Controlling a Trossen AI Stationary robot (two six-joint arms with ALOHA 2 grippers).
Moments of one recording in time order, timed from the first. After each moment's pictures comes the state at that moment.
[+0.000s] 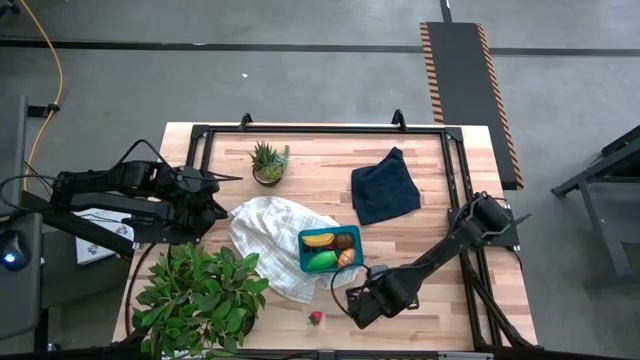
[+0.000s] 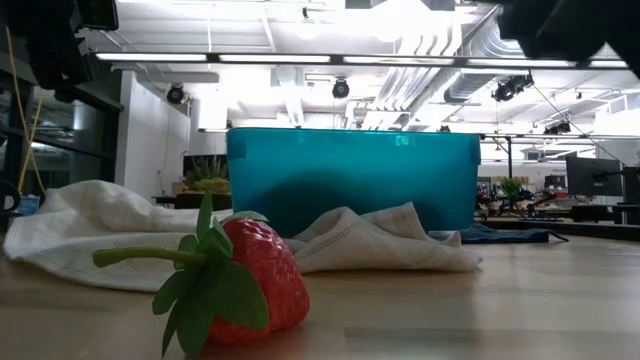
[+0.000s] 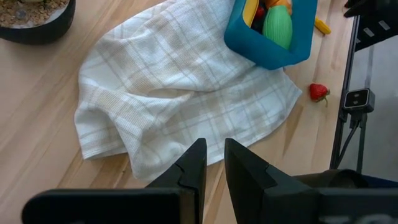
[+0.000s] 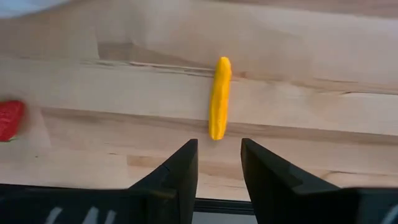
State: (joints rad) left arm 0.11 0.56 0.76 -1.08 0.10 -0.58; right arm 0.63 1.98 1.56 -1.02 -0.11 2.11
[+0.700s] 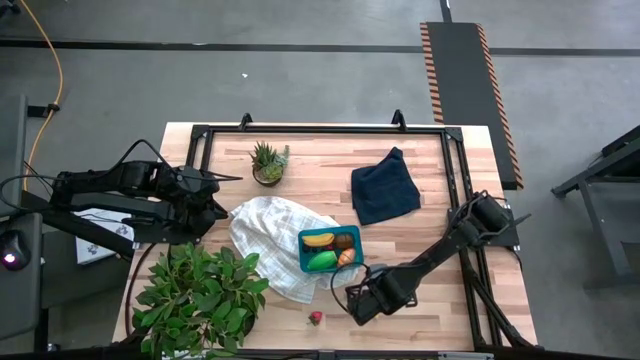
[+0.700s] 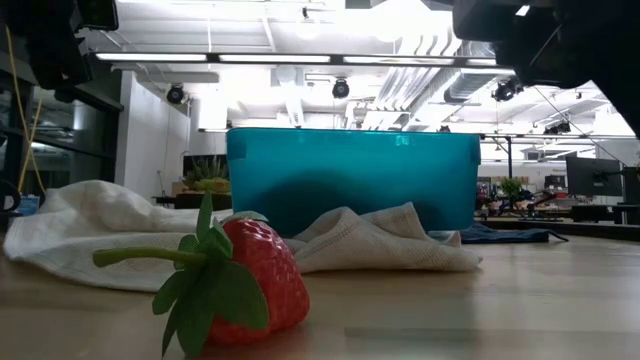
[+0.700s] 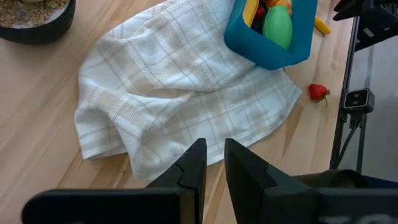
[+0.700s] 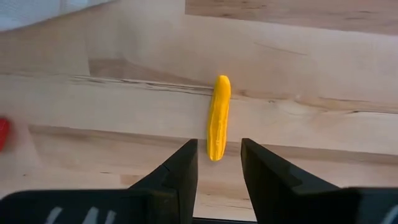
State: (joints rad) left arm 0.11 0.56 0.76 -1.08 0.10 -0.58; right arm 0.61 1.98 1.49 -0.95 -0.11 2.09
